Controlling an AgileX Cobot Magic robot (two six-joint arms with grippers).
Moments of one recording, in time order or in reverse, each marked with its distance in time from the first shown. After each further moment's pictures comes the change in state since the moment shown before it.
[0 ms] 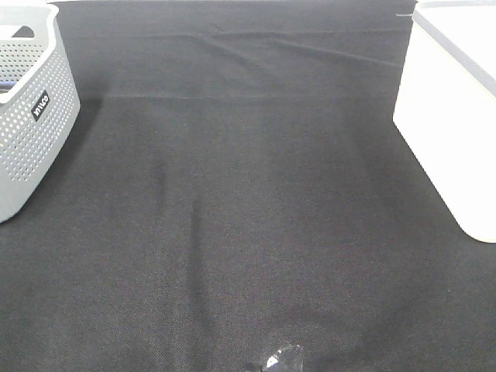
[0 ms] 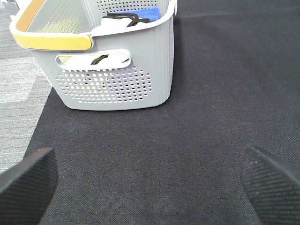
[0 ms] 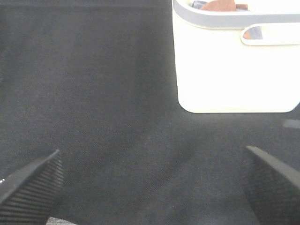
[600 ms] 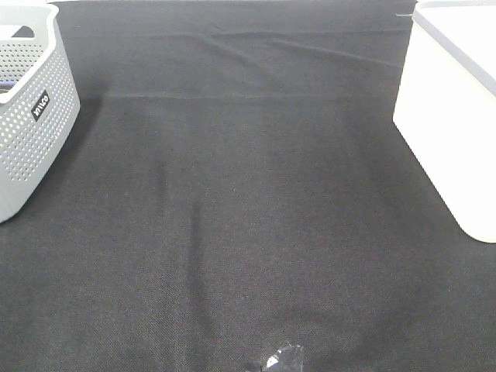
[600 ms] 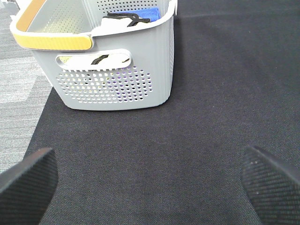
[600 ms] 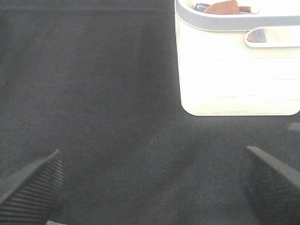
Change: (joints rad) left arm 0.000 0.000 0.000 0.000 0.000 0.000; right arm 0.000 0.000 0.020 0.008 -0.028 0.000
